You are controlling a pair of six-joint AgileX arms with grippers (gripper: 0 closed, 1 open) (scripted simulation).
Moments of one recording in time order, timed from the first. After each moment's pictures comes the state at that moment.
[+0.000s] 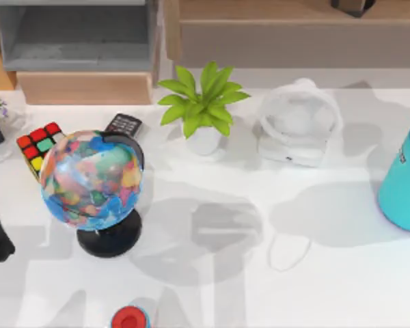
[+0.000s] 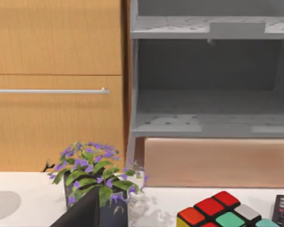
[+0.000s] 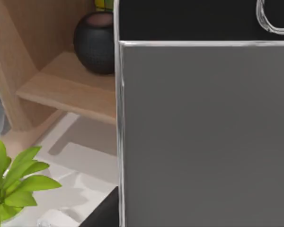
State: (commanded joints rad) left arm 0.00 0.00 0.00 0.00 0.00 0.00; right arm -0.02 1.11 0.98 -0.20 -0.42 -0.10
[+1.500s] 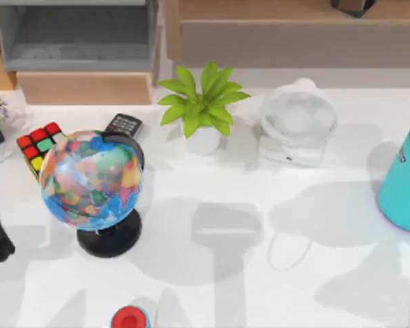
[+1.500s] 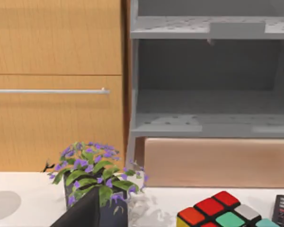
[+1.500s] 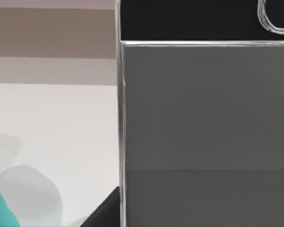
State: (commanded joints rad) left arm 0.00 0.00 0.00 0.00 0.00 0.00; right arm -0.59 1.04 0.56 -0.03 -0.52 -0.29
